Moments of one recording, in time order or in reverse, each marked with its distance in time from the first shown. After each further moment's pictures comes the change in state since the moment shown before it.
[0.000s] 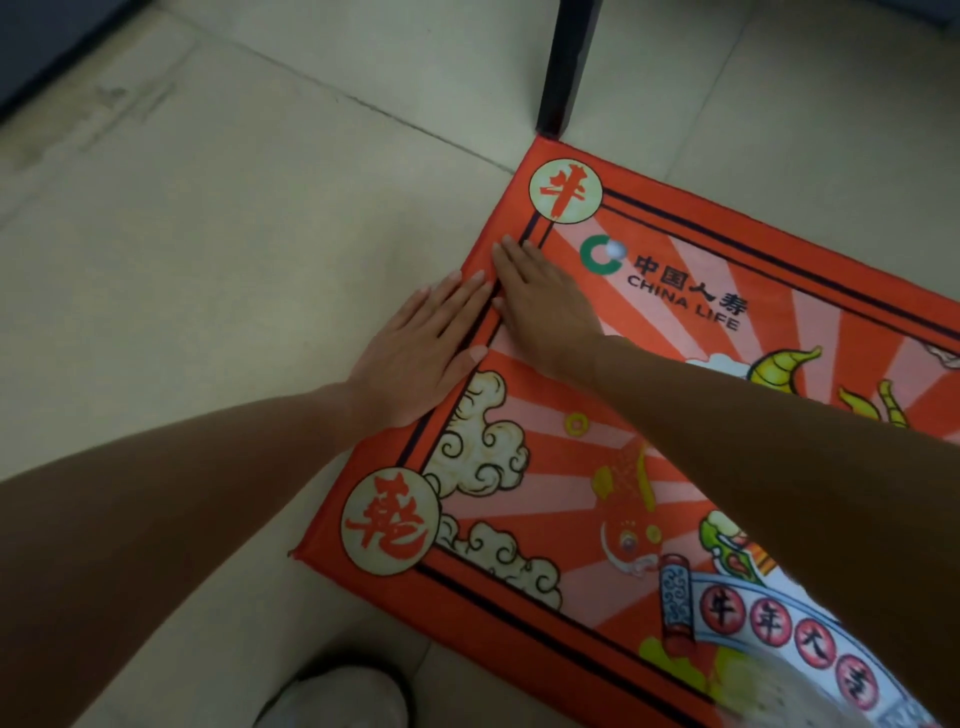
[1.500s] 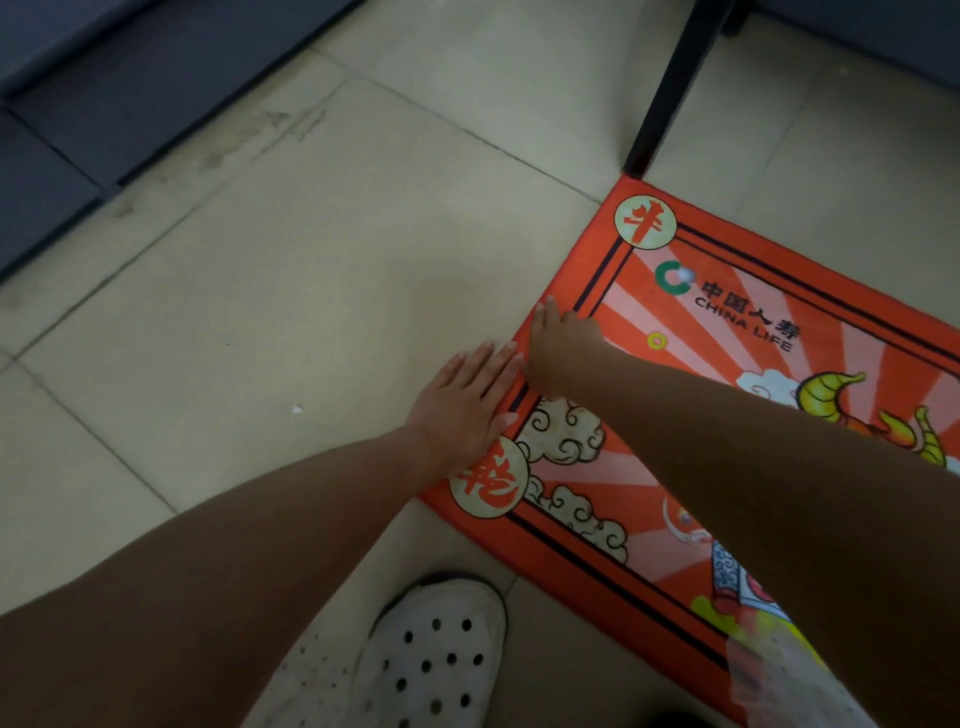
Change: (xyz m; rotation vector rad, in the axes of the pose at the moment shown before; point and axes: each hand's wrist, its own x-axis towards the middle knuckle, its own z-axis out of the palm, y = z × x) left_hand -0.097 0.018 -0.030 0.086 -0.287 -0.158; right_hand -0.028 -0.111 -0.037 -0.416 -0.399 0.111
